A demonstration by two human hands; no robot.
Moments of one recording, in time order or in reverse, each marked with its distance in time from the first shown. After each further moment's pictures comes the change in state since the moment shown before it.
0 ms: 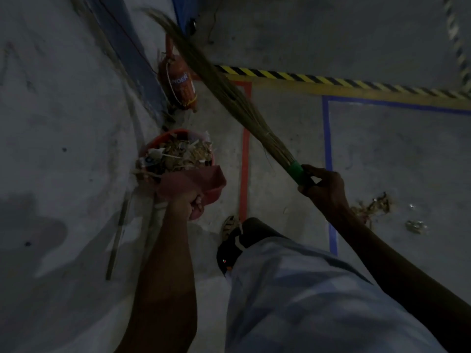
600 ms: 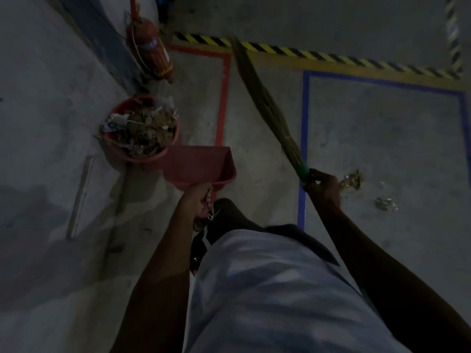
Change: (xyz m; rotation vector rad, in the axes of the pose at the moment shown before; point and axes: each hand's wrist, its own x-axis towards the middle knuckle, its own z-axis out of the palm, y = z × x) left_hand -0.100 -0.171 0.169 0.058 -0.055 0.100; right_hand -0.069 0.191 -0.110 0.067 0.017 0.322
